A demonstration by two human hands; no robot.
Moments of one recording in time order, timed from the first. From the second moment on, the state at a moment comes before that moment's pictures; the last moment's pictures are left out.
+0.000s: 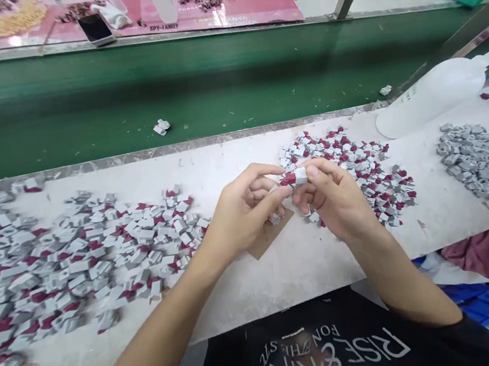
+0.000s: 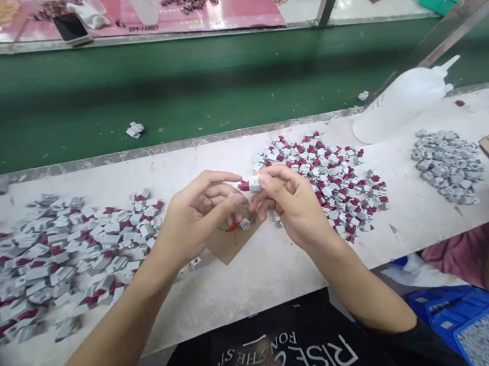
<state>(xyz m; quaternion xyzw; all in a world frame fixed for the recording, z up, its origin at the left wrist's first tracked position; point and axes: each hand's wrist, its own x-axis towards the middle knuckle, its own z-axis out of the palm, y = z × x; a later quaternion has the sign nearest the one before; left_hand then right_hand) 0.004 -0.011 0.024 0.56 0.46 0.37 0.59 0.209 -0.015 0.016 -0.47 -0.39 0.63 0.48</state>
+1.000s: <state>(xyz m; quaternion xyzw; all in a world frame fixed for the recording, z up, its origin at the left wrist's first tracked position) -0.058 -0.068 0.001 0.45 0.58 0.37 0.57 0.199 -0.057 -0.028 -0.51 -0.60 0.46 0.40</state>
